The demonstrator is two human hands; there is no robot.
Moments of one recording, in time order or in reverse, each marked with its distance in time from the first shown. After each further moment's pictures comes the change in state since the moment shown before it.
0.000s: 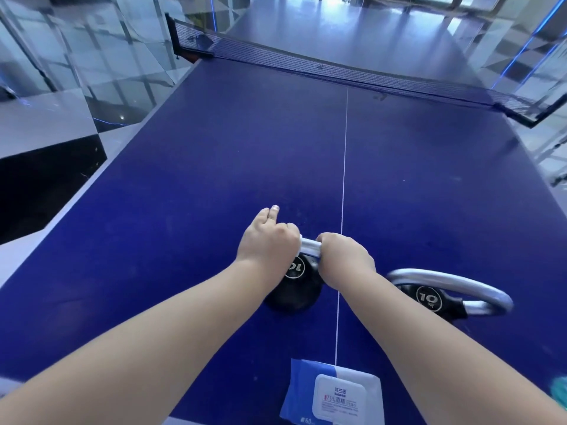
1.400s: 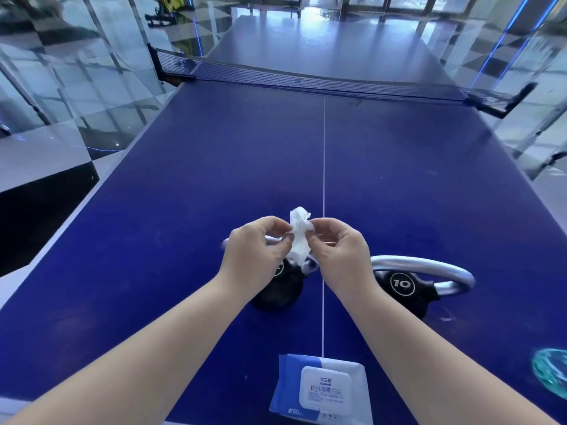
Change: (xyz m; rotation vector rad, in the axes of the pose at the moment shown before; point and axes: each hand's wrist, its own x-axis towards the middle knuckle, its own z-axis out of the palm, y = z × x) left_hand -0.037 0.024 -0.035 -1.168 0.274 -0.197; right_hand -0.064 0.032 -0.022 1.284 0.304 -0.101
